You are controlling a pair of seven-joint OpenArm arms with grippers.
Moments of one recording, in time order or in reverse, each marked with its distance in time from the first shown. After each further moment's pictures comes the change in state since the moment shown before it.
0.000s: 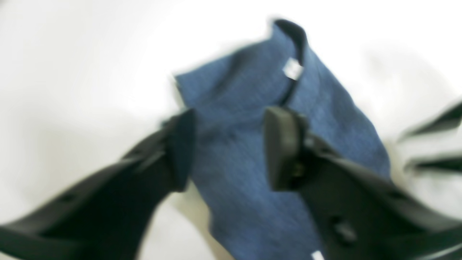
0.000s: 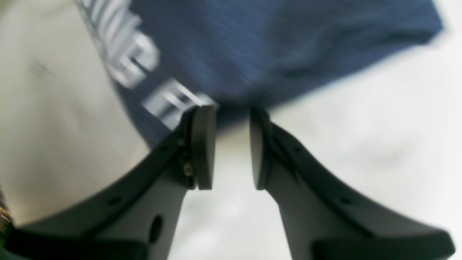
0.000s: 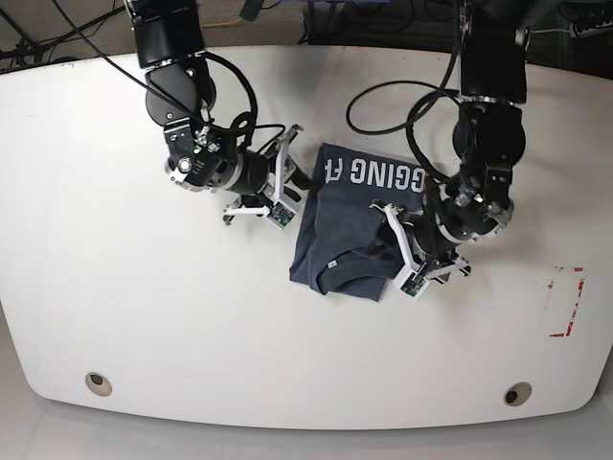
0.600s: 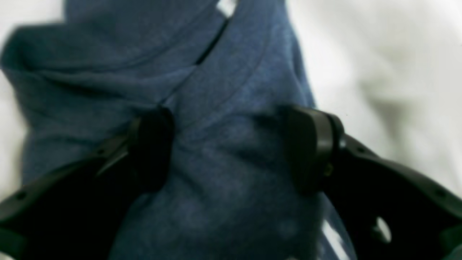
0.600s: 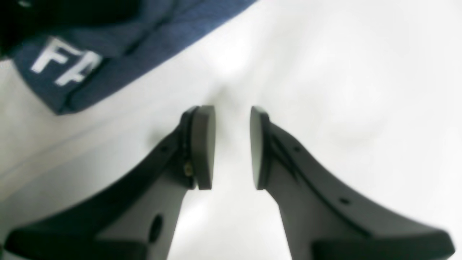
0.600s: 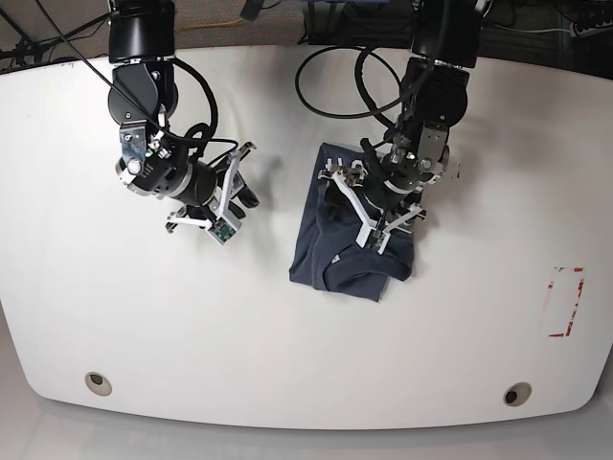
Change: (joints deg) left arm 8.1 8.6 4.9 -10.6 6.6 16.1 -16.0; right arm -1.4 4.3 11.5 3.0 1.4 0.2 -1.9
